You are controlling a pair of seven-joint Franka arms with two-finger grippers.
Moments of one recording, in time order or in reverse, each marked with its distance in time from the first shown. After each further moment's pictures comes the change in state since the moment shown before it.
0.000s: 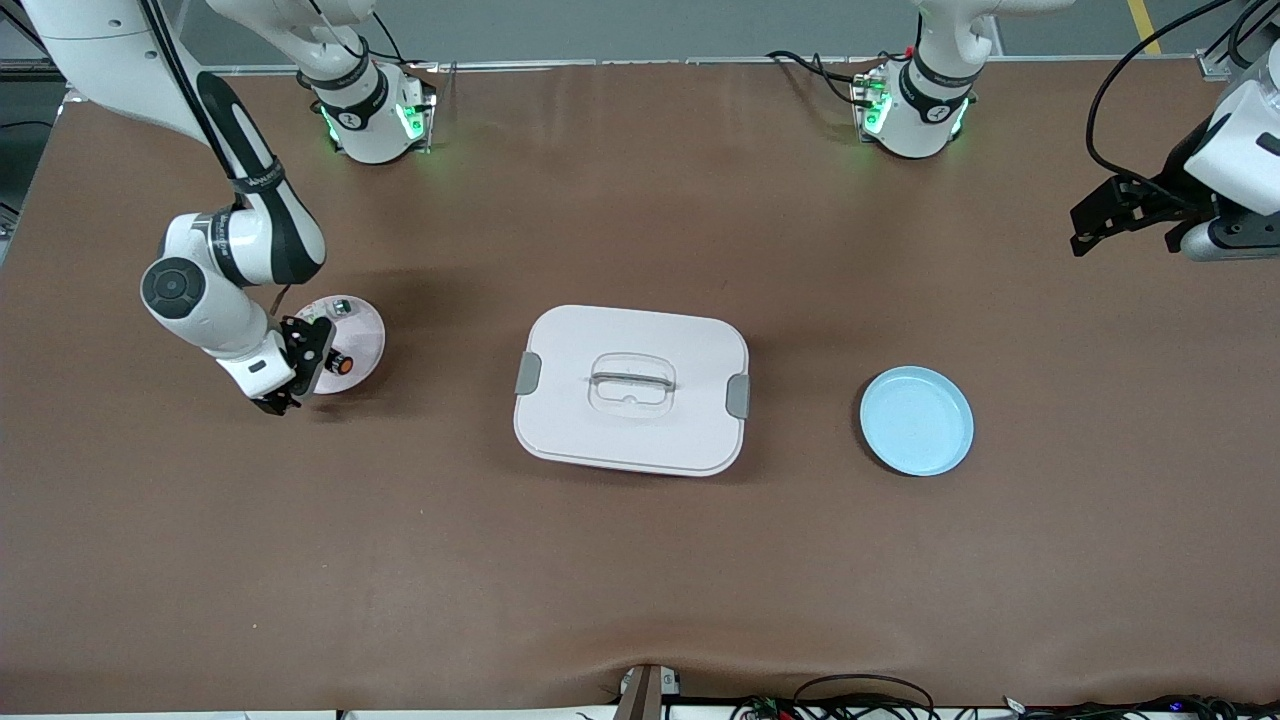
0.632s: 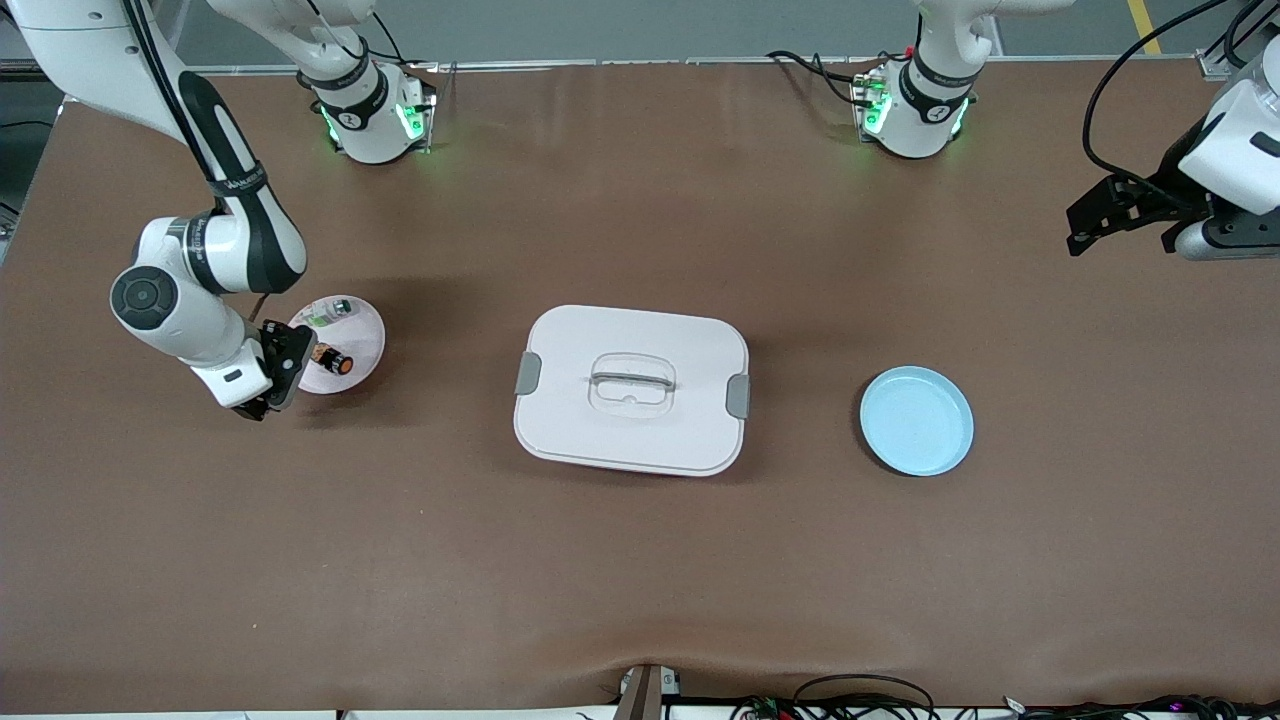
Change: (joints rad) left arm -0.006 0.000 -0.001 0.000 0.000 0.001 0.000; right arm -0.013 0.000 -0.004 0.054 0.001 -0.099 0.136
